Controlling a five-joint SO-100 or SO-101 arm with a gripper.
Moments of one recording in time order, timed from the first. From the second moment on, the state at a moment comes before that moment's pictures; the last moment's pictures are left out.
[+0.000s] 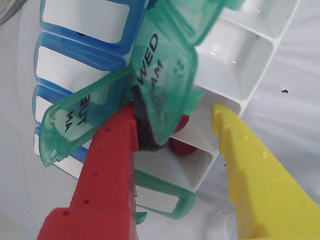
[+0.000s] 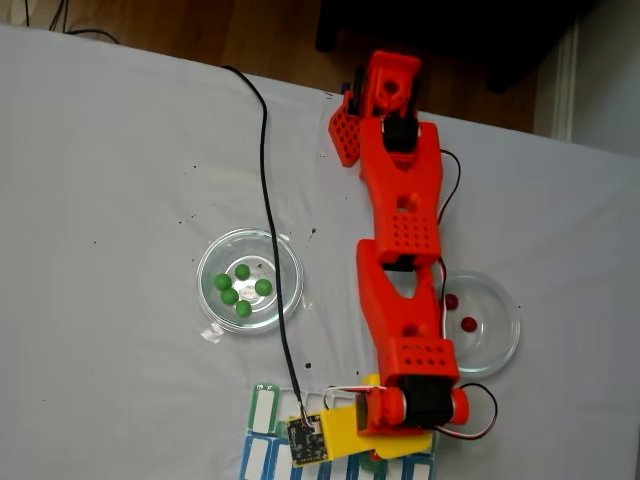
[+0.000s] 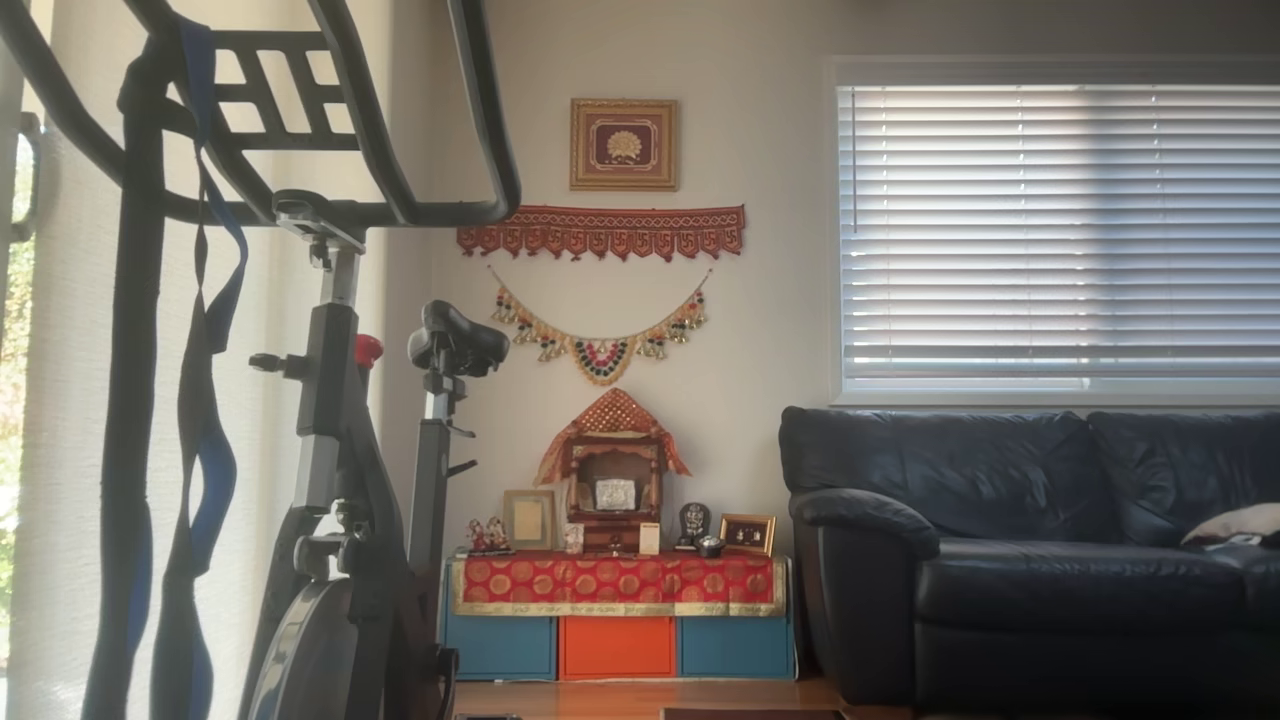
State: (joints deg) arm -7.4 36.8 -8.3 107.0 -9.6
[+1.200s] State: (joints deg) arm -7.2 57.0 22.6 107.3 -13.5
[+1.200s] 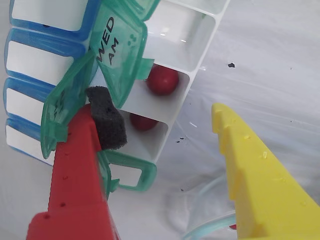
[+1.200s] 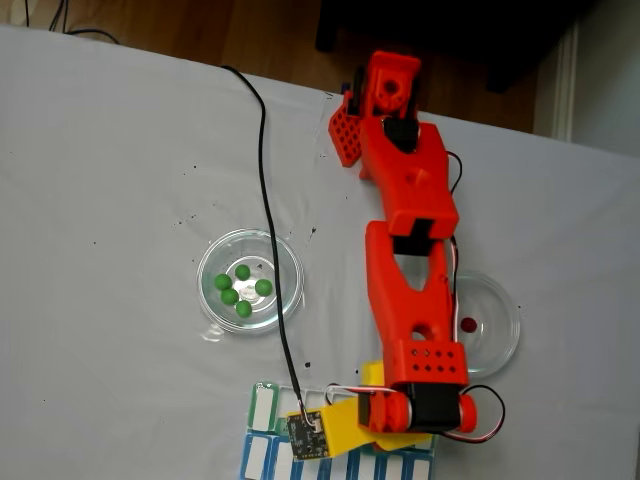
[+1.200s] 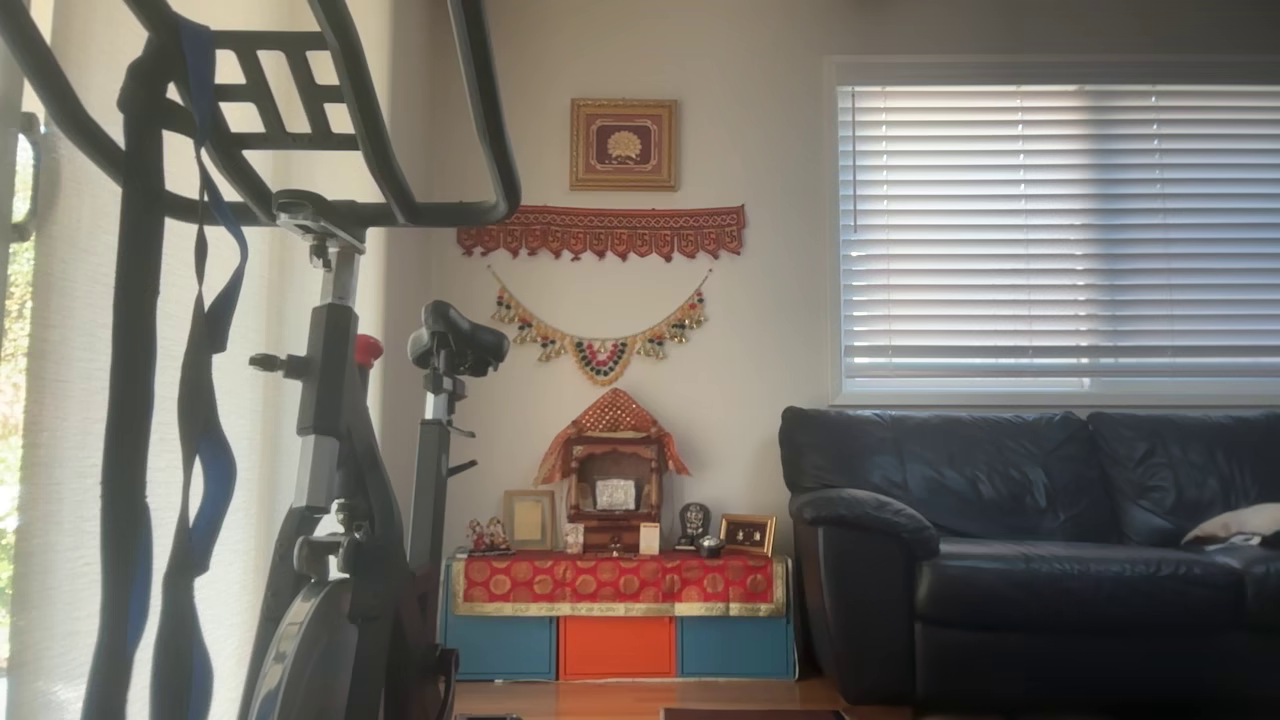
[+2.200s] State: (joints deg) arm -30.5 91.7 71.9 107.1 -16.4
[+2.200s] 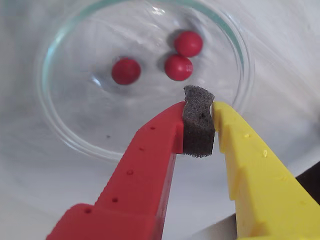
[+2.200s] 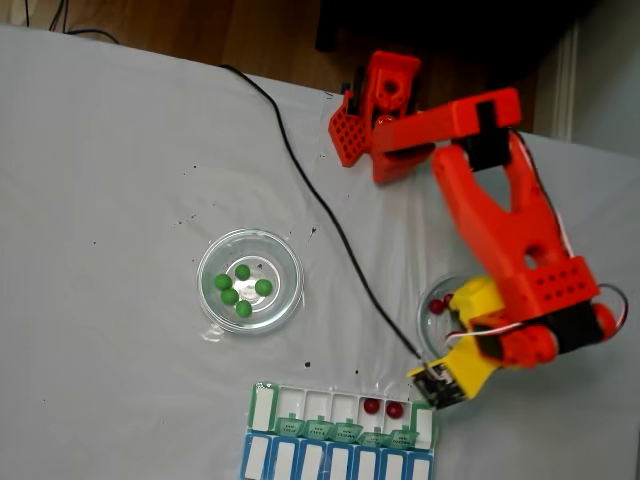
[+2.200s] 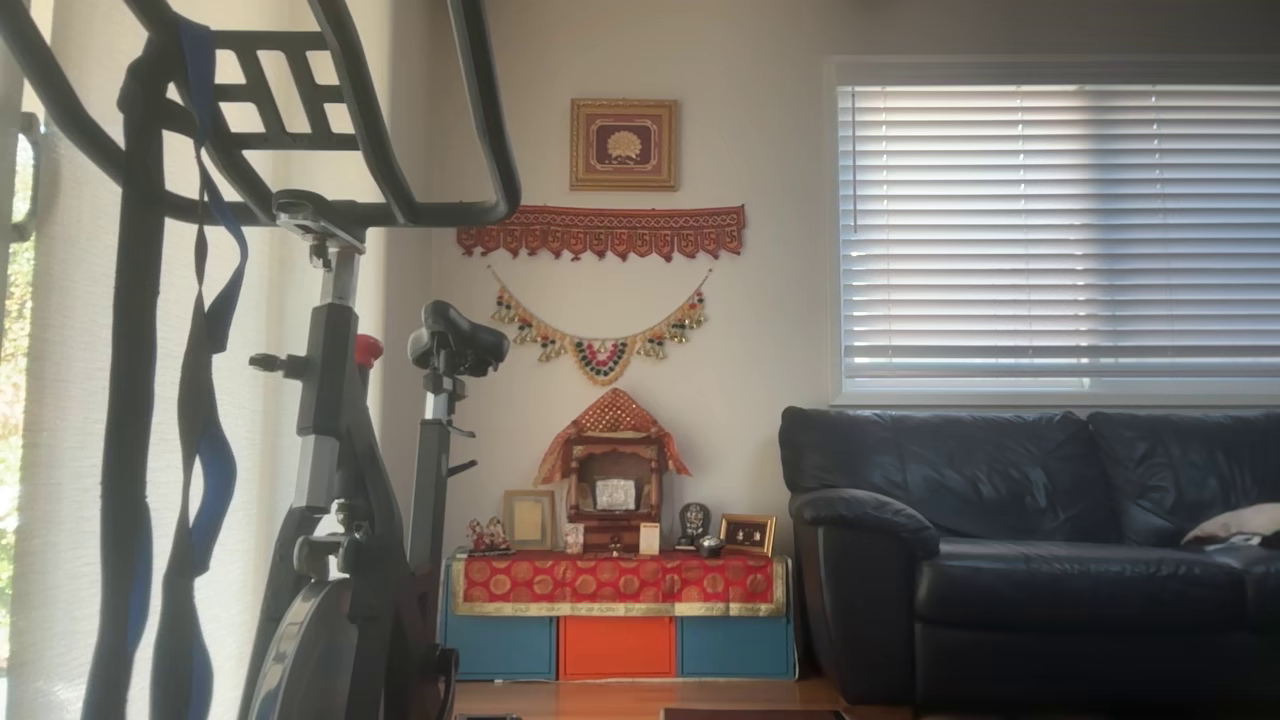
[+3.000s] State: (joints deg) arm -33.8 91.8 83.3 94.4 -8.7
